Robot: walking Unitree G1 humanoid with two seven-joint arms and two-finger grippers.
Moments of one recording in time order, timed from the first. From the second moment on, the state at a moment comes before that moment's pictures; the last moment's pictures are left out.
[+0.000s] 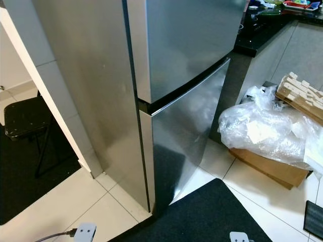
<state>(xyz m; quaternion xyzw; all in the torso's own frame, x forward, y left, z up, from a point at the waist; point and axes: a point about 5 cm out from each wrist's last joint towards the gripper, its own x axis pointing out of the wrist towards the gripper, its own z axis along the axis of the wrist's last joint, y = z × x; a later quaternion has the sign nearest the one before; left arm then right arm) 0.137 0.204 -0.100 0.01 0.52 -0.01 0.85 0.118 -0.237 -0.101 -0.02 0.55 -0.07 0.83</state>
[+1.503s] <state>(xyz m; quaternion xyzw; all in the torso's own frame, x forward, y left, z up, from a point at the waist) 0.156 0.223 -0.089 -0.01 0.46 0.07 0.88 0.118 -0.248 -0.097 -0.03 0.55 -0.08 0.83</state>
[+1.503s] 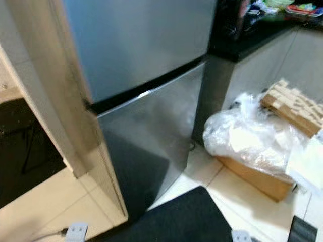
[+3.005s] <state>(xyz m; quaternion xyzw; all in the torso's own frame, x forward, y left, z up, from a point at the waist) 0.327 0.273 0.152 -0.10 -0.15 -0.22 0.96 0.116 -0.244 -0.099 -0.02 0.55 -0.07 0.83</state>
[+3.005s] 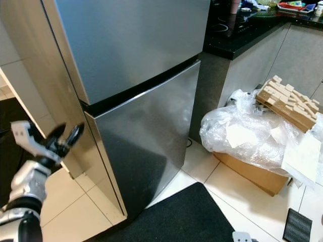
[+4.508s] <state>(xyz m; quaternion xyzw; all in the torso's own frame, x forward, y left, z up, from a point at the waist) 0.335 0.250 0.145 -0.06 -0.09 -0.25 0.96 0.113 -0.244 -0.100 -0.02 0.55 -0.07 0.83</state>
